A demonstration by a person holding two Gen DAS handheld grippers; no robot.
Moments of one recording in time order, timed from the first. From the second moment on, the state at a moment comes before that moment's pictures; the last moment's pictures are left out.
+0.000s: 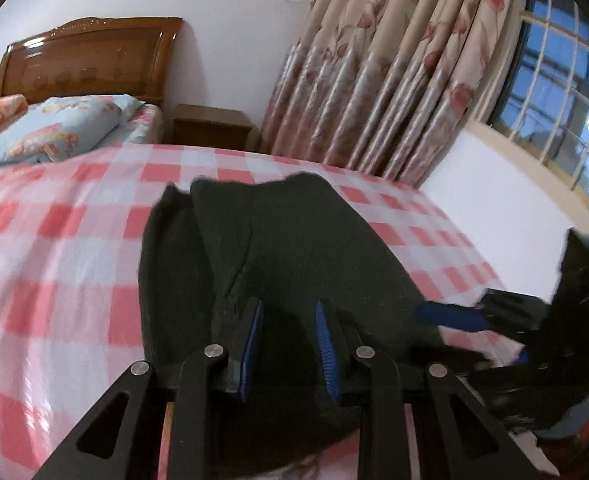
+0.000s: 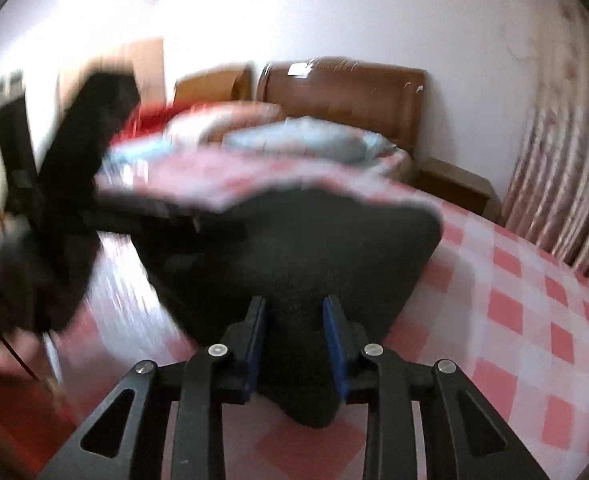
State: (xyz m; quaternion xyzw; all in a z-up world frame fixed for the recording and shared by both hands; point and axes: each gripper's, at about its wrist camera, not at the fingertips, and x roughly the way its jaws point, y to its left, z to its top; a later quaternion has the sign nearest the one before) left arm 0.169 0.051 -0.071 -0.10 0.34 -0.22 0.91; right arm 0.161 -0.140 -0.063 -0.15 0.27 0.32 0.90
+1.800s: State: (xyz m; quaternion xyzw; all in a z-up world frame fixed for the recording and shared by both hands) left arm 0.244 0.049 -0.087 -0.14 0.34 -0.19 0.91; right arm 0.336 -0.143 -0.060 -0.05 0.32 0.31 0.89
